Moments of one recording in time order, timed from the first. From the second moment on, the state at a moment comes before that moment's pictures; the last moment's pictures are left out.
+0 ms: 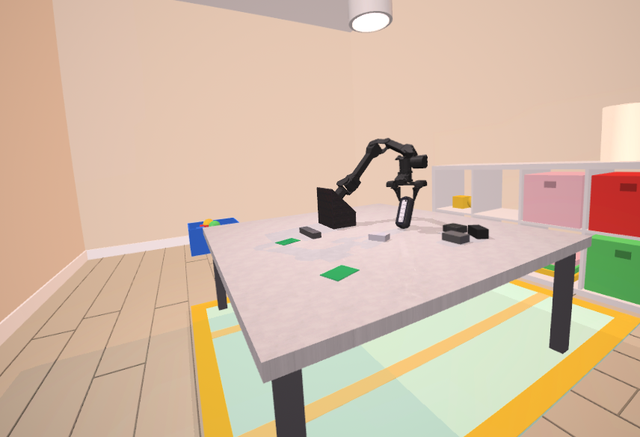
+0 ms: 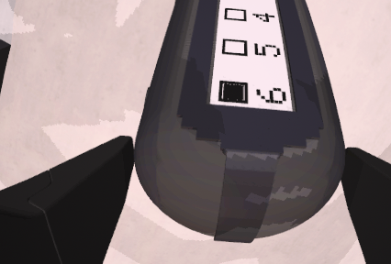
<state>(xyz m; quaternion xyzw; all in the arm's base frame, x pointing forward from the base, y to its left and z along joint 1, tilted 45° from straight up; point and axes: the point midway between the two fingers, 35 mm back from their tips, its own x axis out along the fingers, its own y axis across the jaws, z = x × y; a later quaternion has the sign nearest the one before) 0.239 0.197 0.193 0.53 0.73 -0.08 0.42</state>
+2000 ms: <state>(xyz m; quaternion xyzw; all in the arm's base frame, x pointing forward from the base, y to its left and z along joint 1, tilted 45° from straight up) 0.270 0.163 0.164 0.54 0.72 -0.08 0.43</state>
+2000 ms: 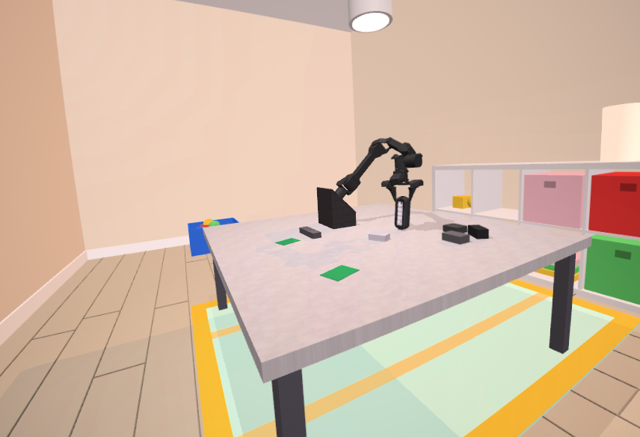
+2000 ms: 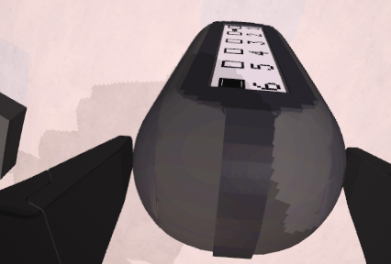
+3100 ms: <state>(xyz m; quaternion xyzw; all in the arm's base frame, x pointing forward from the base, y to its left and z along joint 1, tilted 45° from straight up) 0.285 0.149 0.145 0.54 0.72 -0.09 0.43</state>
